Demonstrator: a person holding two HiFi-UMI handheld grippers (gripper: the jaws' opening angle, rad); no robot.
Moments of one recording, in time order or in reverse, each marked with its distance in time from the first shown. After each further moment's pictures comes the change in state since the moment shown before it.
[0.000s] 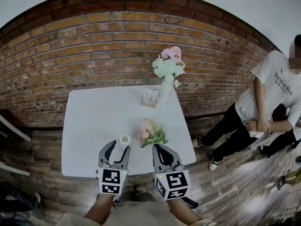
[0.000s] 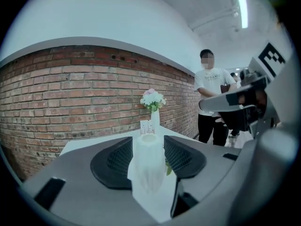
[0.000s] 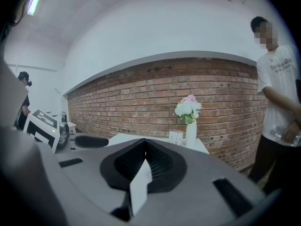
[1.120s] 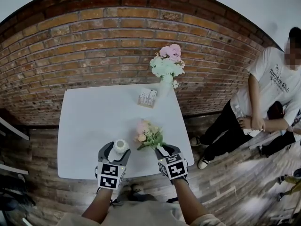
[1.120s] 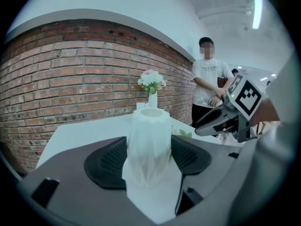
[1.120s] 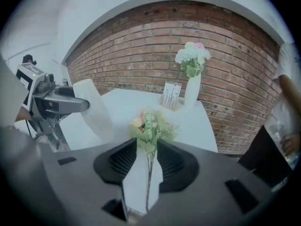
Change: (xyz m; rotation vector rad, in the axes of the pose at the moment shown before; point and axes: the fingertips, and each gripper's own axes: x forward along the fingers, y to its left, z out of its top) left arm 0.048 -0.003 -0.051 -0.054 0.188 -0.073; right arm 0.058 -0.079 -0.138 -0.096 0.530 0.074
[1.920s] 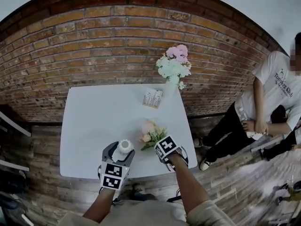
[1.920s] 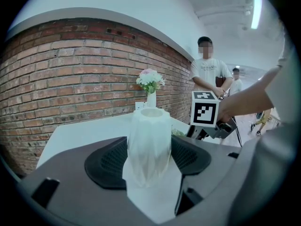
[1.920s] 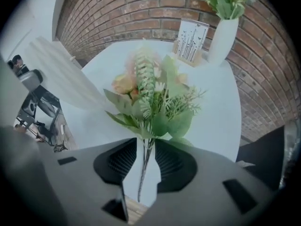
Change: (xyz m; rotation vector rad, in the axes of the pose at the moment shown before) left arm -0.002 0.000 0.002 0.016 0.012 -0.019; right arm 0.077 -0.007 -0.057 -0.044 0.562 0.144
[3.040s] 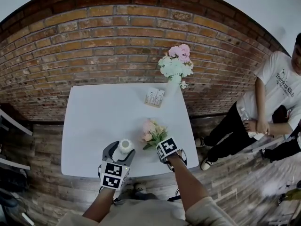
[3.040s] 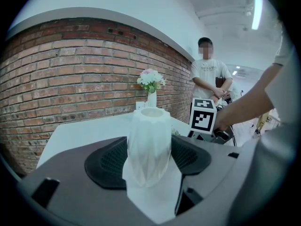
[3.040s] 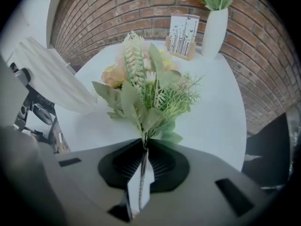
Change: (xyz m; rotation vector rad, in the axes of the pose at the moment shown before) left arm -0.004 0.002 -0.002 -0.009 0.003 0.003; right arm 0.020 -0.005 -0.006 0.077 -0.039 -0.006
